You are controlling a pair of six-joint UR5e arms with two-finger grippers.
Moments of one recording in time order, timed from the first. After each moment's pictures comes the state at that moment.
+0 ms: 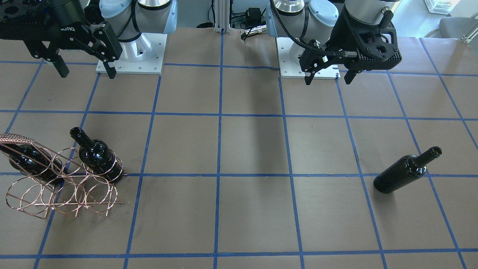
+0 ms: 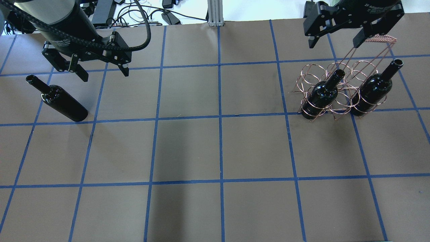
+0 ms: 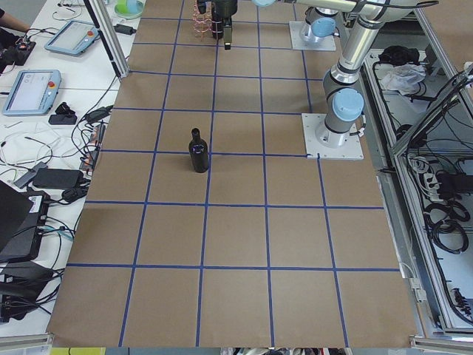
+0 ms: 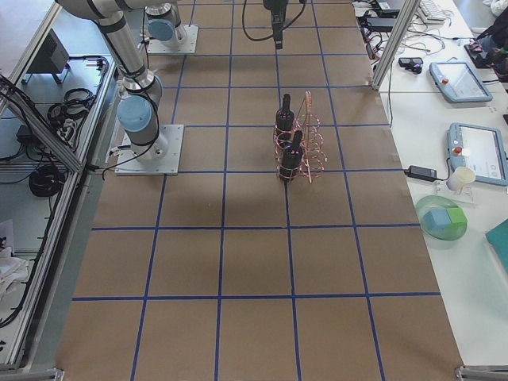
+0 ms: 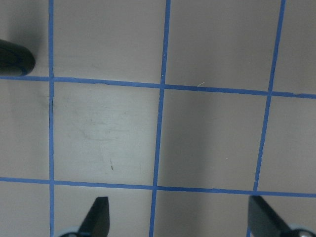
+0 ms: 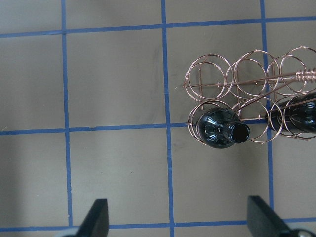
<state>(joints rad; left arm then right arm) -1.57 -1.55 -1.46 -1.70 1.55 -0.08 1.54 -1.62 1.46 -1.56 -1.54 0.01</state>
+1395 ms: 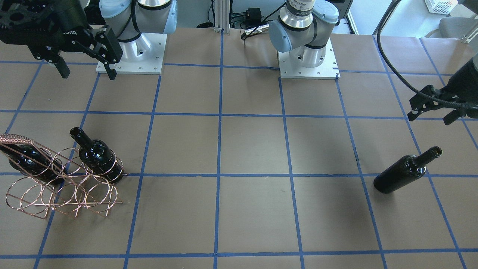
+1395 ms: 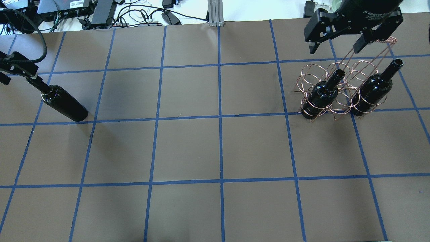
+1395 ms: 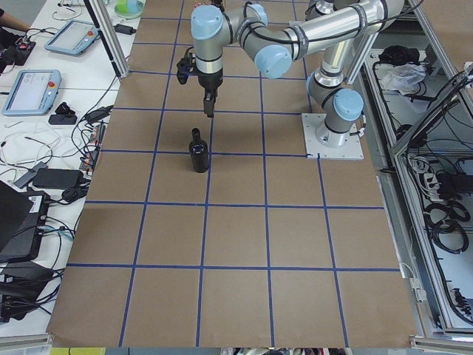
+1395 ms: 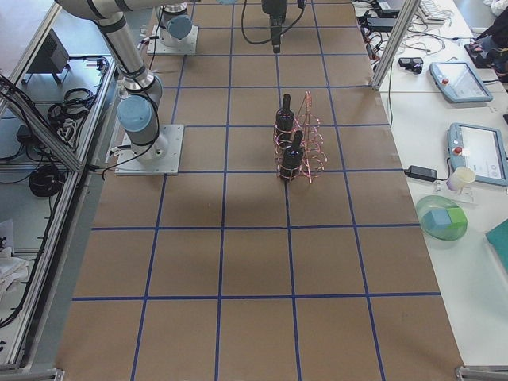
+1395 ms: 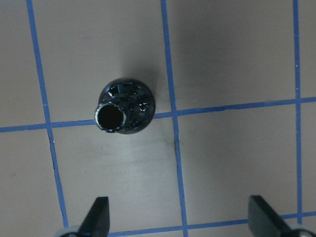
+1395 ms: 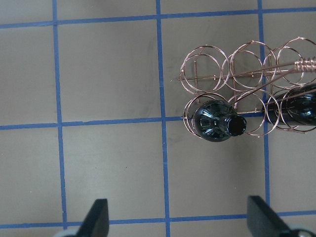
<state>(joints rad) -1.05 -1.67 -1.56 -1.47 1.55 0.61 1.54 -1.62 1.47 -1.55 -1.56 0.01</state>
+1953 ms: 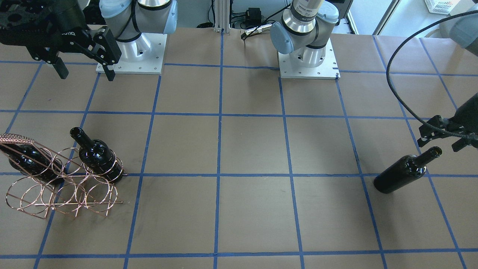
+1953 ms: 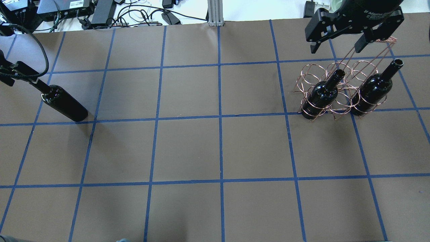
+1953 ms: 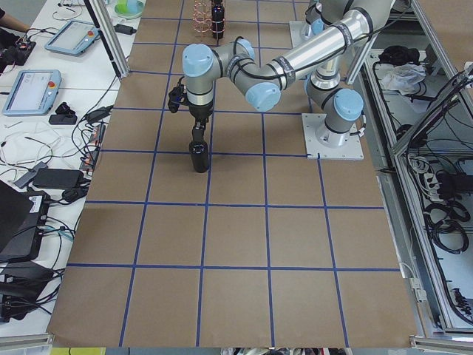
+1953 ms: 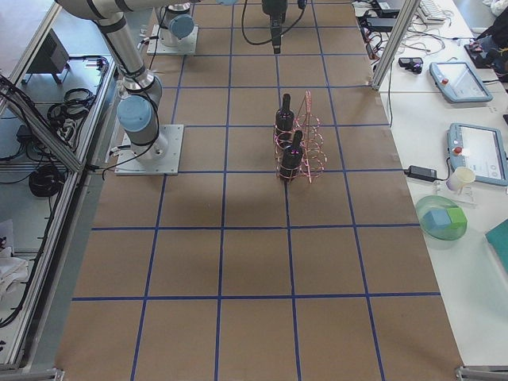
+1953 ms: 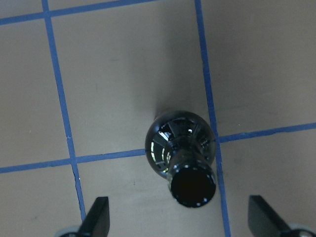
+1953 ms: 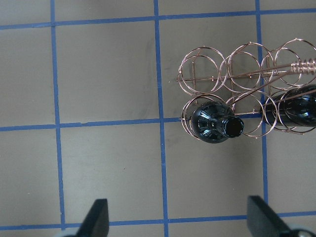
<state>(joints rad) -1.01 -1.78 -1.59 -1.28 1.54 0.69 1.54 -1.62 1.47 -1.56 -1.56 0.01</state>
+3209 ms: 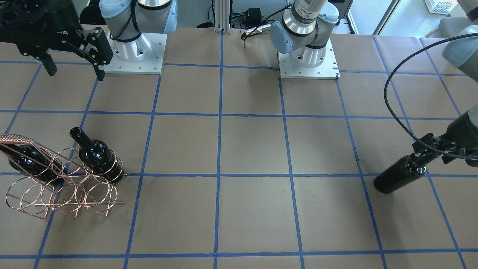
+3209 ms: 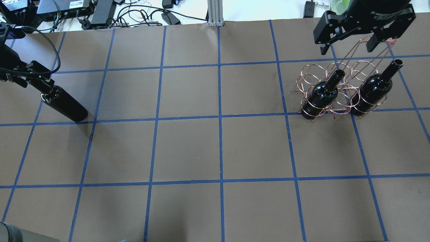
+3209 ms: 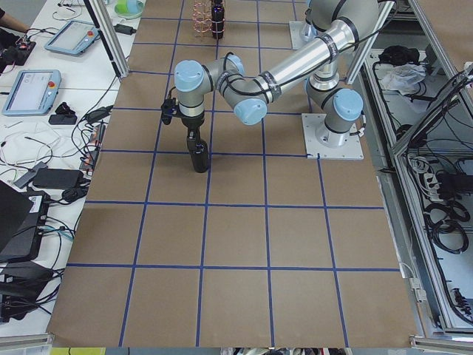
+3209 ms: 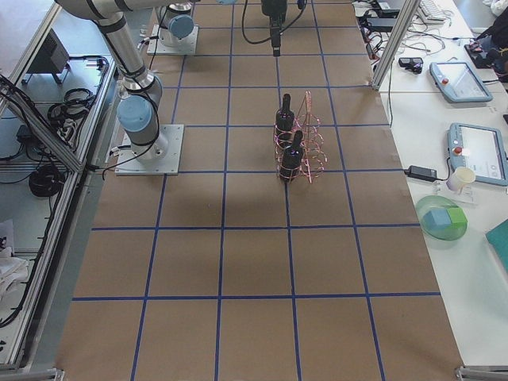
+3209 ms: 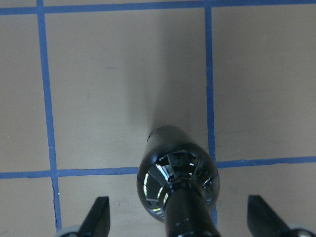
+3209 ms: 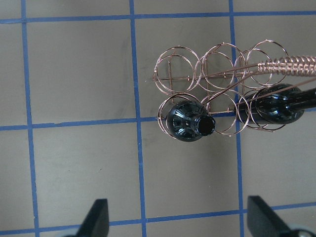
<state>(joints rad) -1.03 -1.83 -1.59 -1.25 1.52 0.57 1.54 -1.62 1.47 -1.55 -1.65 0.01</state>
